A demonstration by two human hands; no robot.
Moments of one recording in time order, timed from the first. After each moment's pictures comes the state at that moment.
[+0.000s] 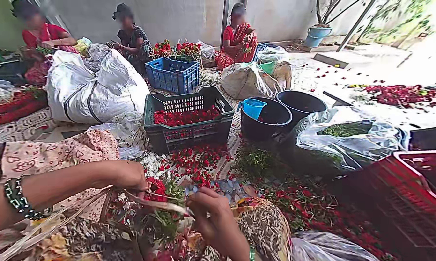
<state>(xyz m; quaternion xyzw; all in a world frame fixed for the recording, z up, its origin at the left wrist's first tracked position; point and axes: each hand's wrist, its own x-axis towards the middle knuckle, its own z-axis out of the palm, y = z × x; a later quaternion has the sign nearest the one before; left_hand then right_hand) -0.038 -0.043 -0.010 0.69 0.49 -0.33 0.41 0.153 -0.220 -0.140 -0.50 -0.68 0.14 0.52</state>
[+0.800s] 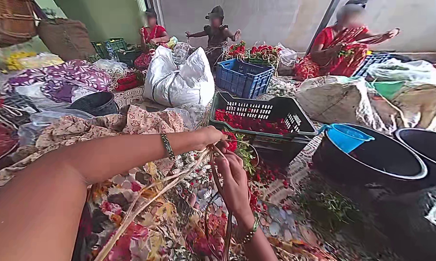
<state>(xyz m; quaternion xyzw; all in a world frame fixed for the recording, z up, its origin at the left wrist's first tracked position) -0.036 -0.016 -0.022 0.56 0.59 0.14 0.56 0.058 -0.124 -0.125 -0.44 -0.59 0.27 0.62</state>
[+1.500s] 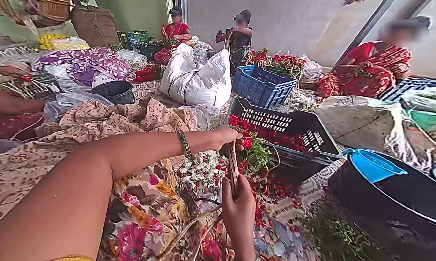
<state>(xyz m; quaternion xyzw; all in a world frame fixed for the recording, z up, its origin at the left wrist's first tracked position) -0.057 -0.007 -0.015 0.49 0.58 0.21 0.61 0.014 -0.161 -0.119 -0.57 -0.56 0.24 0.55</state>
